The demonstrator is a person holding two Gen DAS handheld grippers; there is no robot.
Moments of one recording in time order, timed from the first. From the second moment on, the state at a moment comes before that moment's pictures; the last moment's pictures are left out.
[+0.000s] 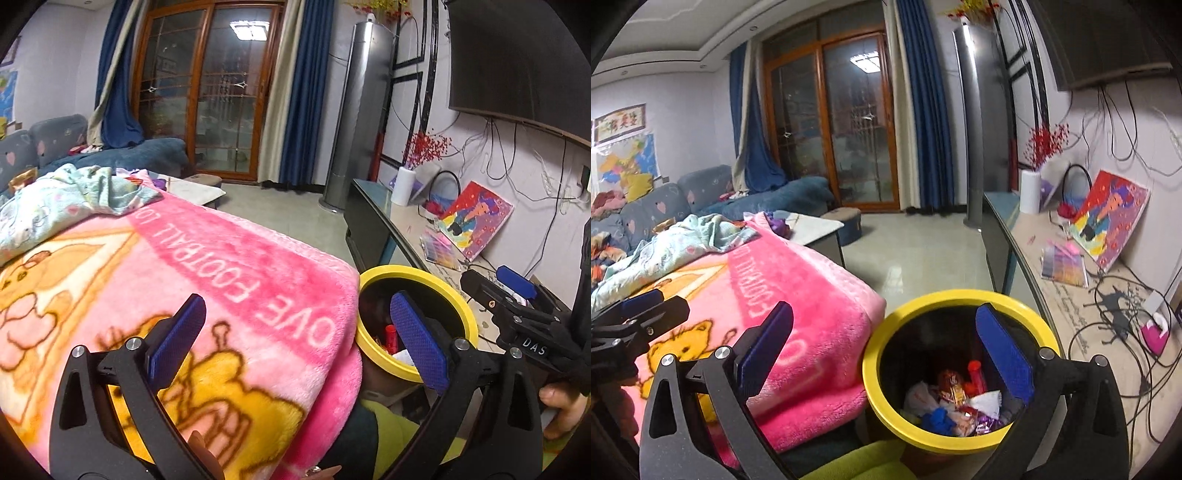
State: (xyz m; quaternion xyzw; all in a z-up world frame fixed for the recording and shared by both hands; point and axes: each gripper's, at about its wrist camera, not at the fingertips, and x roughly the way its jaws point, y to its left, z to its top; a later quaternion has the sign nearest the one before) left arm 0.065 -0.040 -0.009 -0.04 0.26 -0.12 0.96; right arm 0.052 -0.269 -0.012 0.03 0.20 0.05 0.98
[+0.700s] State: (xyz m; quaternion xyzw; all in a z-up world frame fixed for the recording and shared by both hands) left arm 0.053 -0.036 -0.007 -0.04 0.24 -0.12 0.96; right arm 0.043 -0.257 -0.010 0.01 0.17 0.06 0.98
